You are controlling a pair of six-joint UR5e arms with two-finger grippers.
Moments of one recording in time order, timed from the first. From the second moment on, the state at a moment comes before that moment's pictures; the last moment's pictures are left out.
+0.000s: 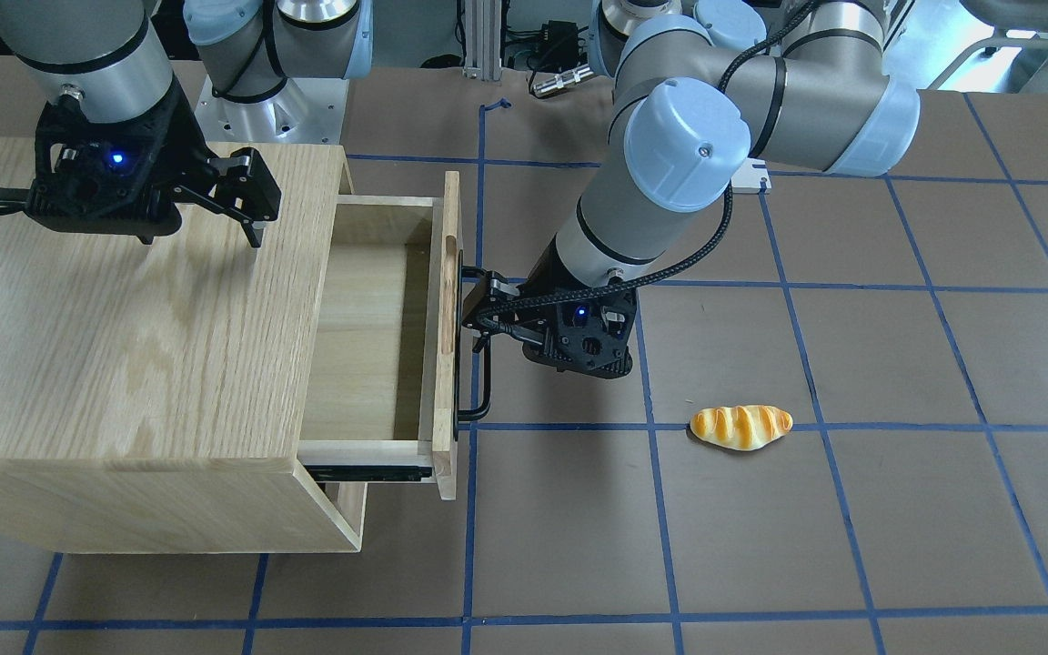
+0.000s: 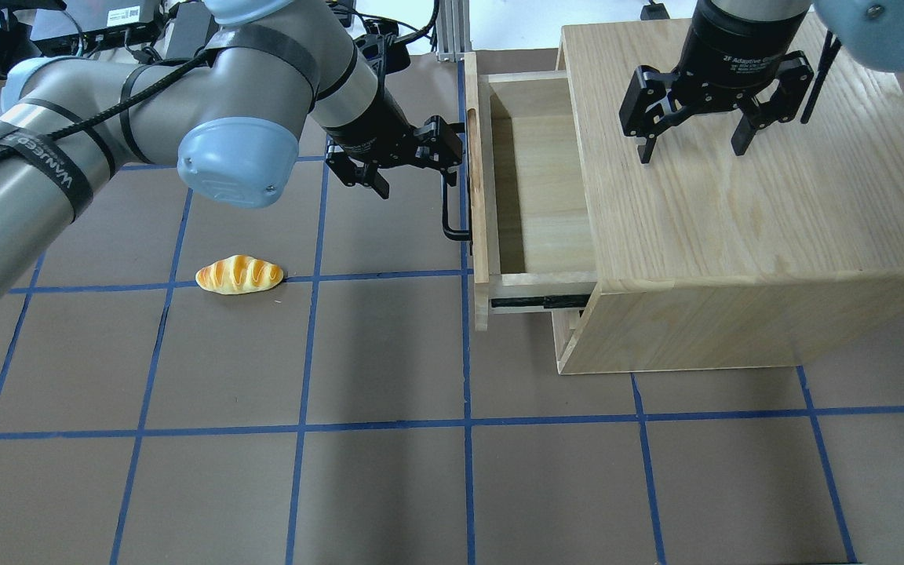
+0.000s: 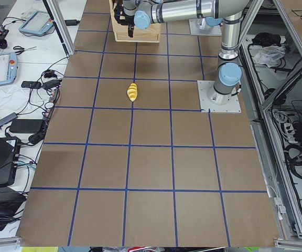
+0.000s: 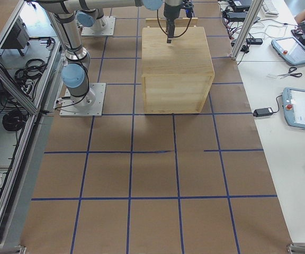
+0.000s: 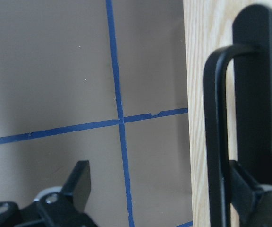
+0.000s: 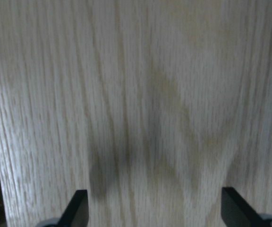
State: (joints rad) left arm -1.76 -1.84 -1.58 -1.20 1.27 -0.14; right arm 1.60 -1.49 1.43 -1.47 -1.61 0.02
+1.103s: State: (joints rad) left arm -1.65 -1.78 -1.59 -1.35 1.31 -0.06; right arm 1.60 -1.49 1.43 -1.47 -1.61 0.02
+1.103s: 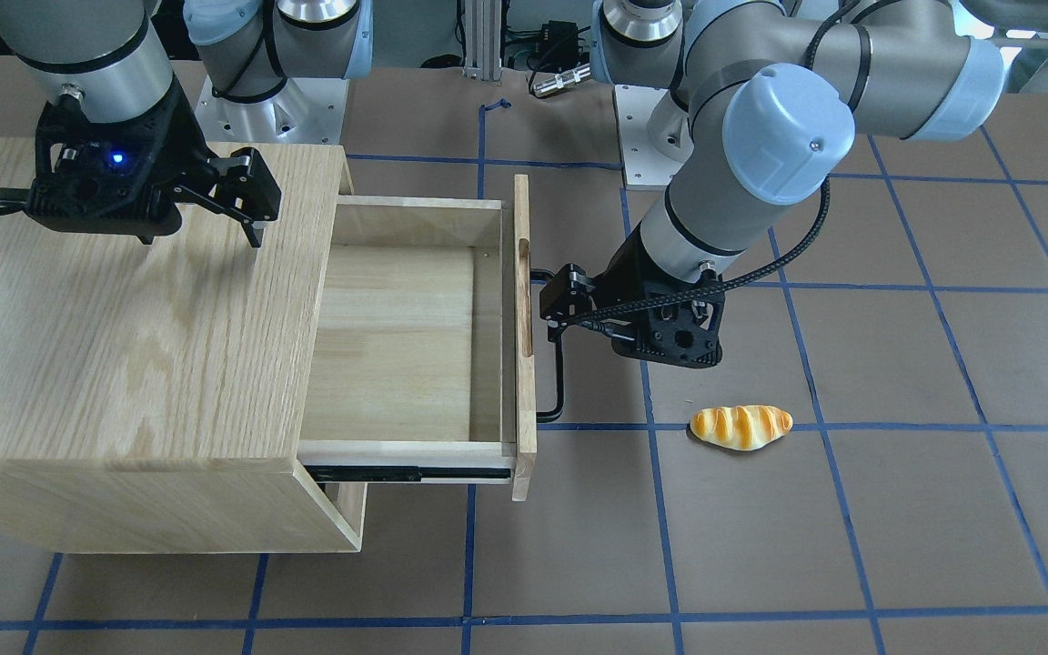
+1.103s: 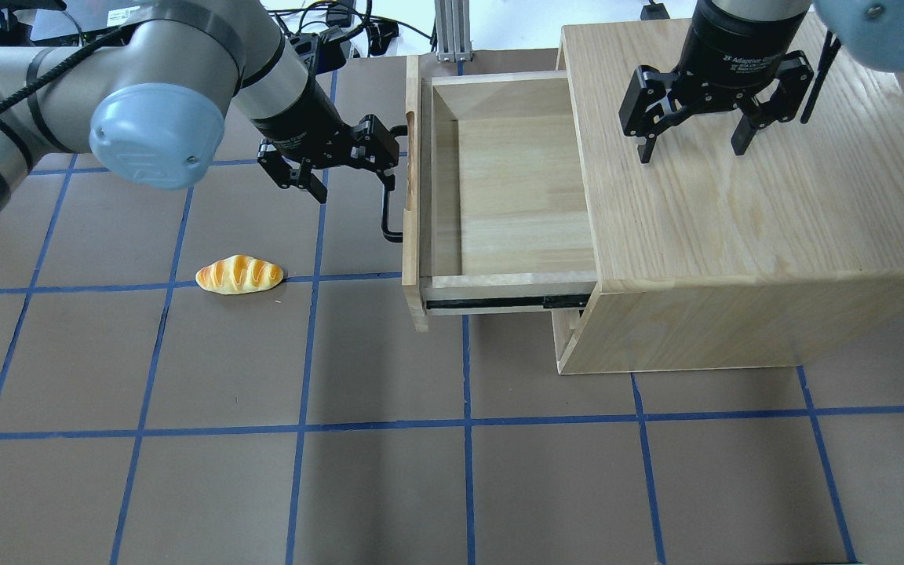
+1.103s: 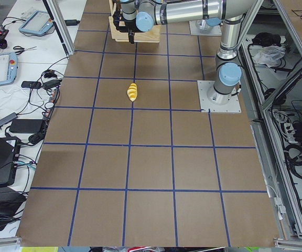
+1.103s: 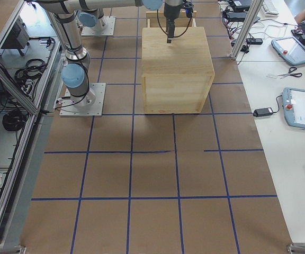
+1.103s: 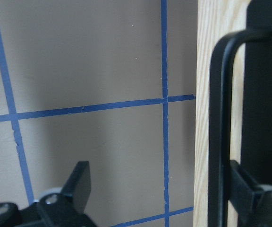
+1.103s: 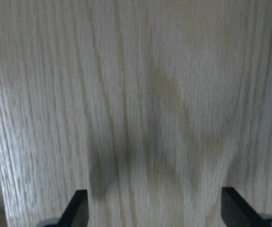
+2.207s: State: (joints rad) left arm -1.59 -1.73 -1.55 -1.47 1.34 -0.03; right arm 1.60 -1.49 1.43 -1.47 -1.61 0.02
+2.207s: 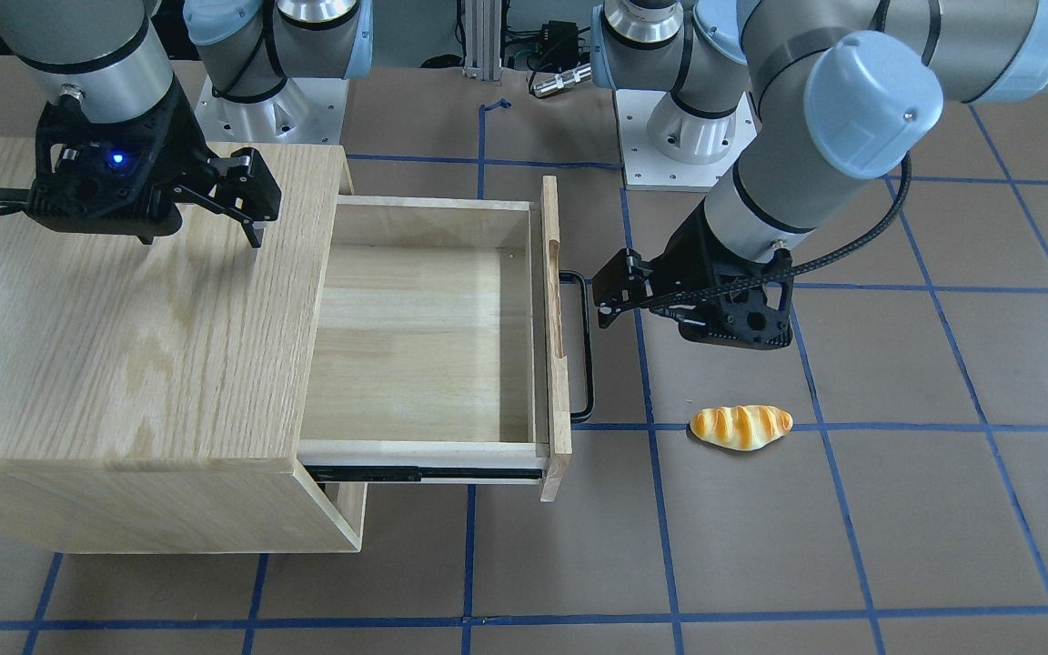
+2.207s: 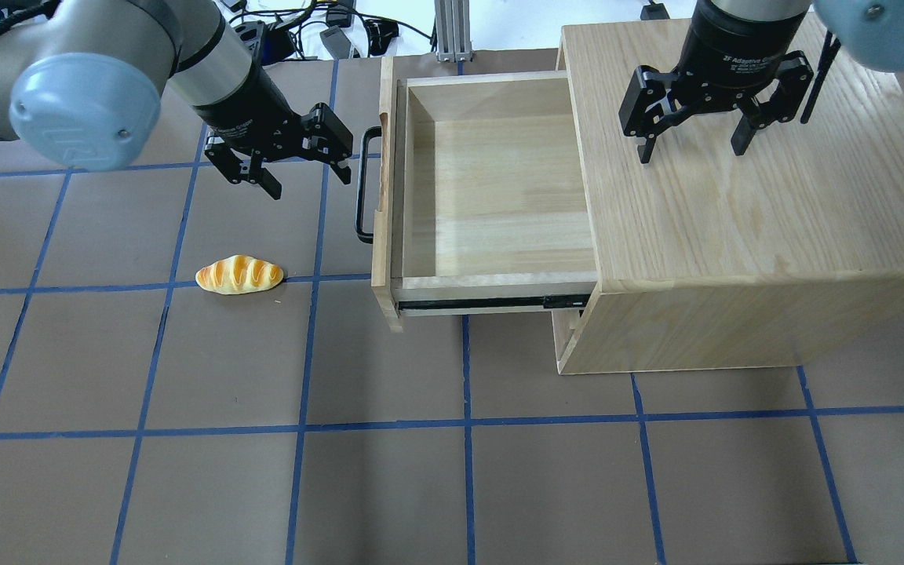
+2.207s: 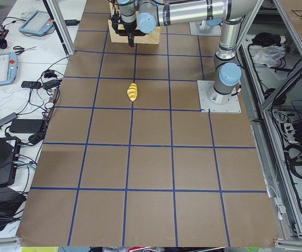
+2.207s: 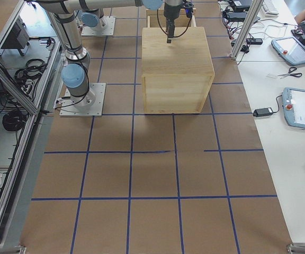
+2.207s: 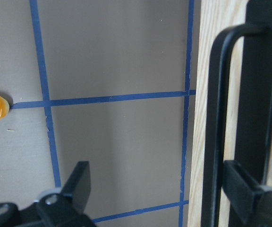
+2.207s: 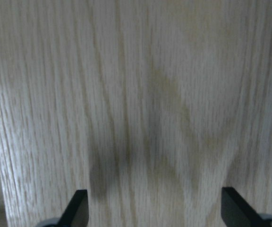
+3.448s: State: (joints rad) left arm -1.56 -1.54 -1.48 -1.64 1.60 0.01; right arm 1.60 -1.49 1.43 -1.47 -1.61 0.02
